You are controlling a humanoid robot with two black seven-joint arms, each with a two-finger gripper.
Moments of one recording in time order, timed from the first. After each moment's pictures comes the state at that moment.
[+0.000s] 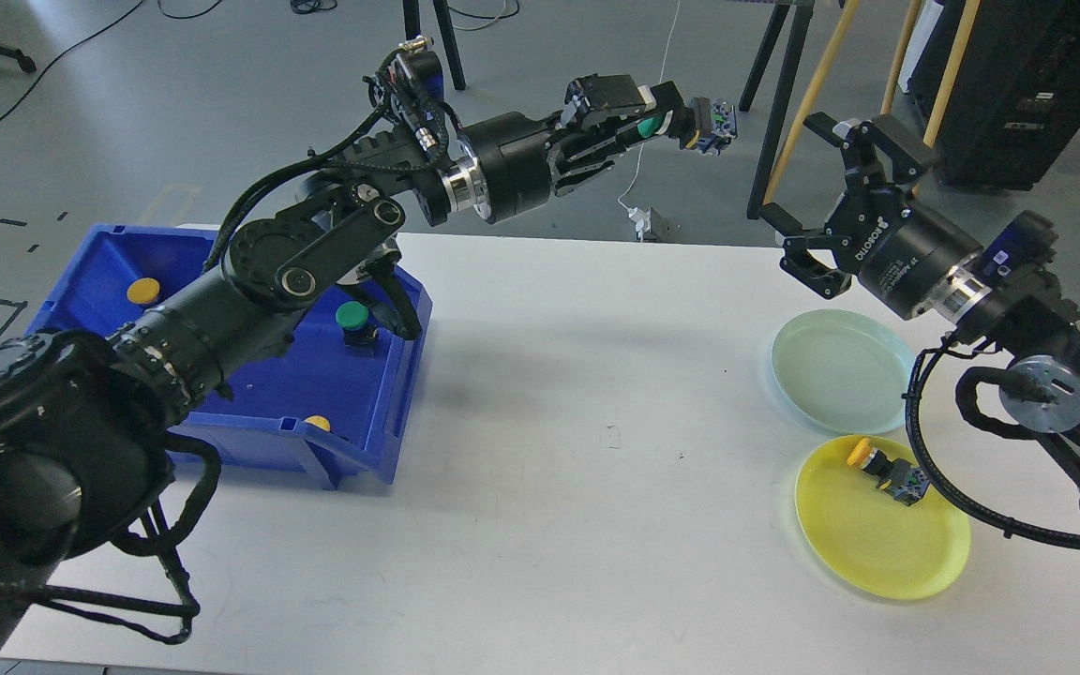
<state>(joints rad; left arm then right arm) -1.13 -0.01 -0.53 -0.55 0.96 -0.49 -0.49 0.59 -0.54 0.84 1.23 -0.38 0.31 0.22</state>
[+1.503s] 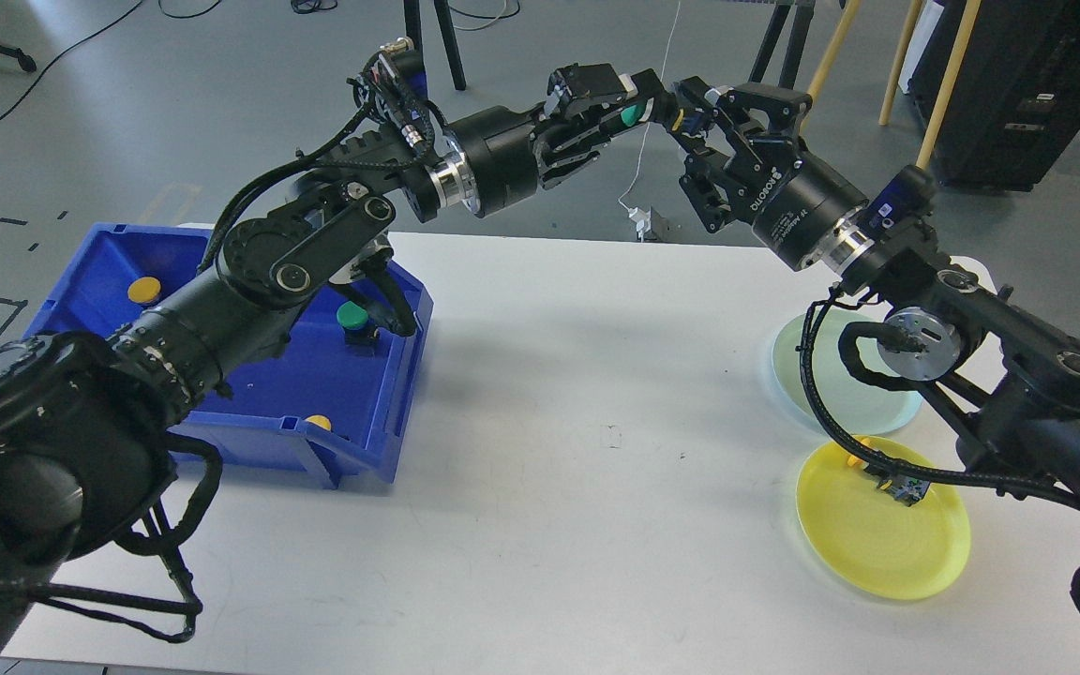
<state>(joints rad) -1.13 -0.01 -0.54 -0.52 0.94 -0.49 -0.49 0.76 -0.36 0.71 1.07 -0.39 0.31 0.31</state>
